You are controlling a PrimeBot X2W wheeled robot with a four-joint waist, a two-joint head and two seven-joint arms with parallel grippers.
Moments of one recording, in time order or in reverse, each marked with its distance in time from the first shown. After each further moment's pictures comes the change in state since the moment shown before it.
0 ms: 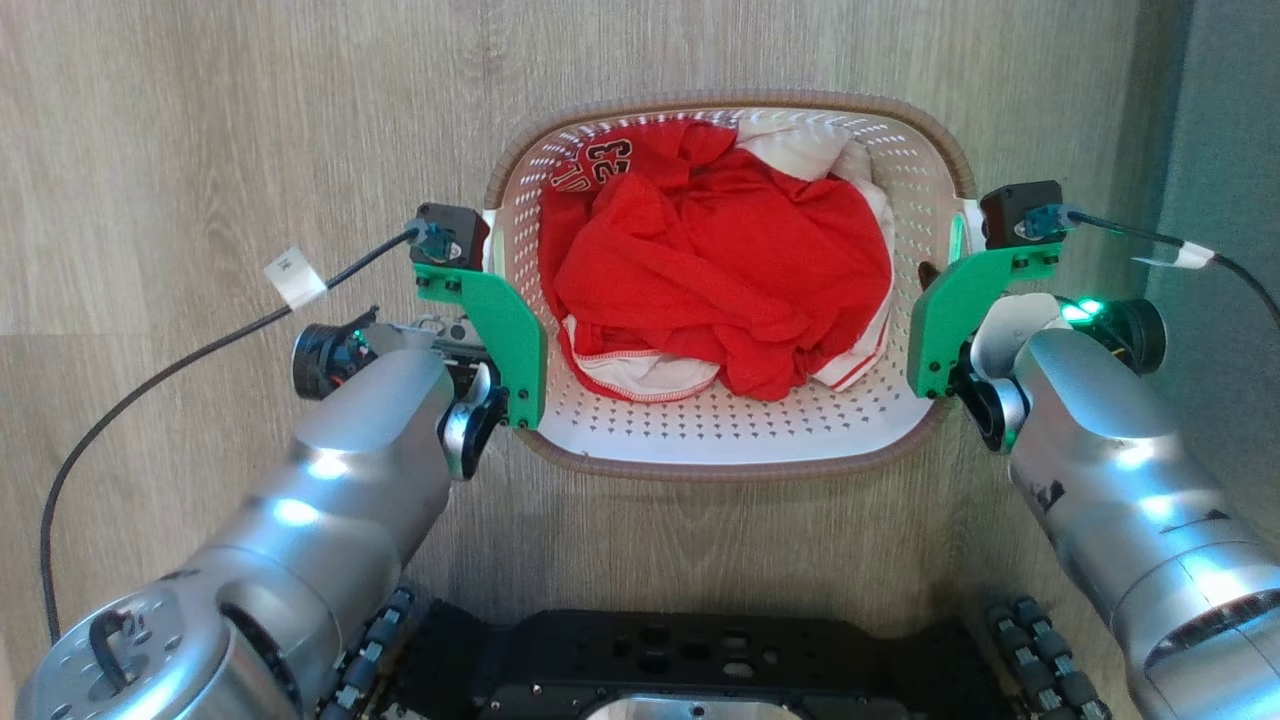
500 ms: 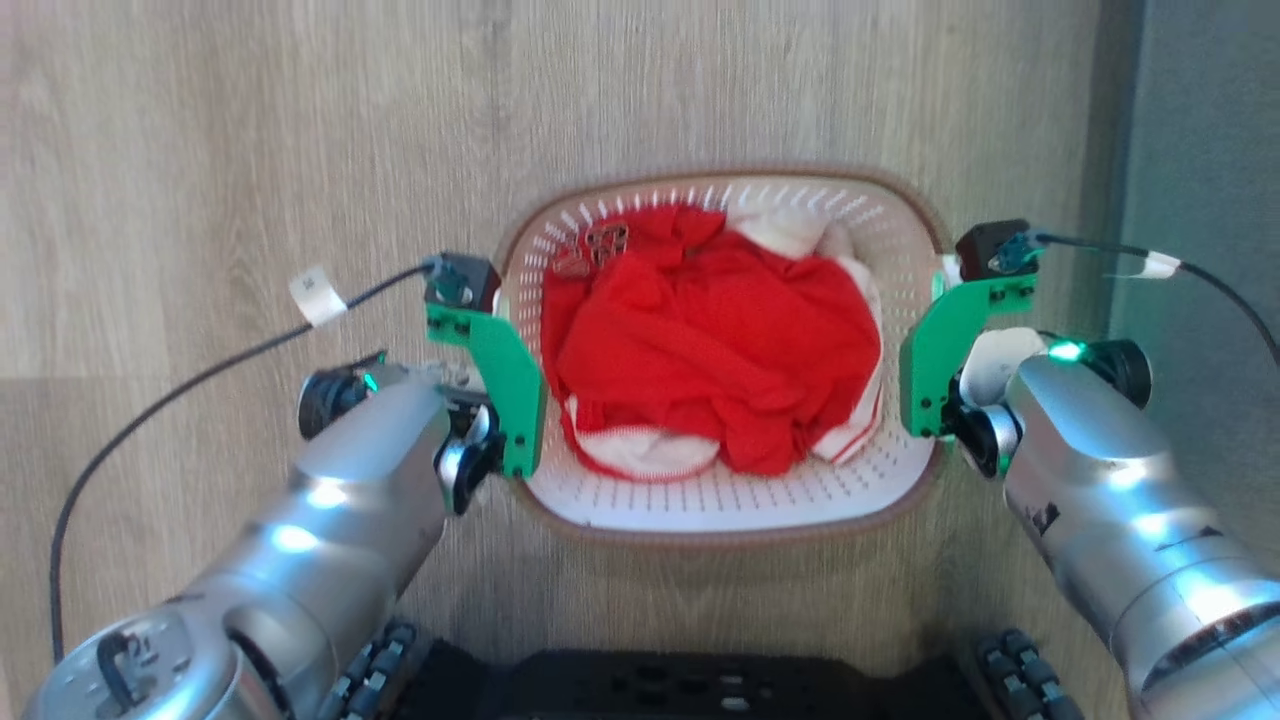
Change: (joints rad) left arm 0.028 0.008 -0.054 0.004 -0.035 -0.057 0.127; right arm 0.019 -0.005 0.084 0.013 0.074 0.000 0.134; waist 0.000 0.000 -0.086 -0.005
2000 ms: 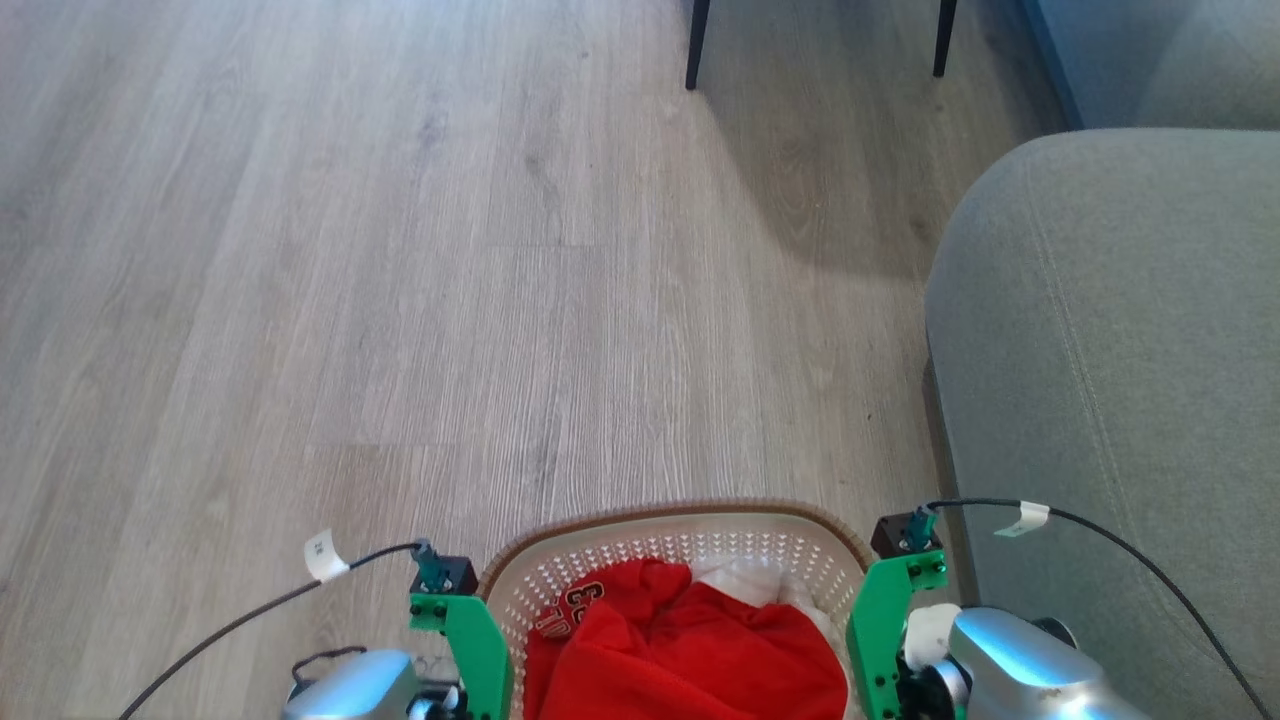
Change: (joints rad) left arm 0.385 0.011 -0.011 0.100 -0.067 -0.122 0.191; right arm 0.343 0.005 0.345 -0.087 0.299 -0.002 0.233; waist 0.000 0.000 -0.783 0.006
